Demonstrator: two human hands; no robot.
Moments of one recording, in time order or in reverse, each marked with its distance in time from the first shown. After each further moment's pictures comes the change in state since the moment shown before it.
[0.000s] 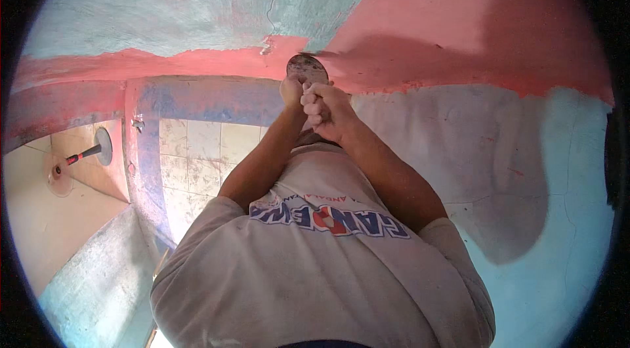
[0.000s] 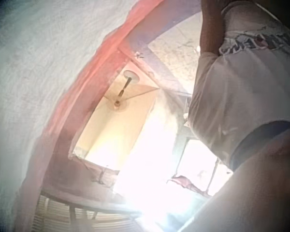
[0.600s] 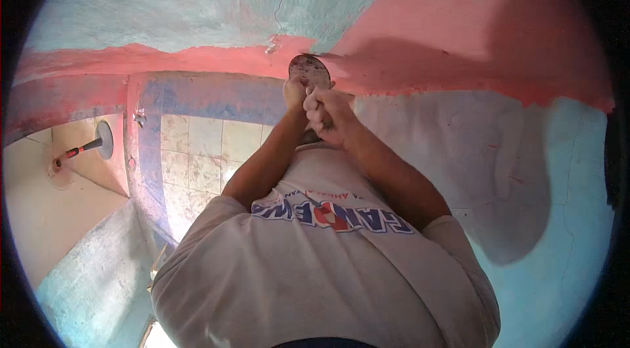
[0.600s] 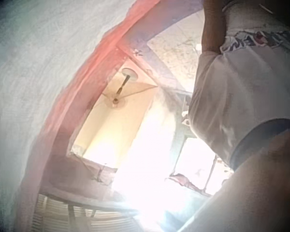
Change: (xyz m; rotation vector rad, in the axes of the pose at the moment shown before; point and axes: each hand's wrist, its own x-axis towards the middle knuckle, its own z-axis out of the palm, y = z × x) left_hand -0.079 0.035 0.051 -0.199 -0.018 -0.126; right_hand 0.007 -0.002 -0.015 0.011 -0.034 0.052
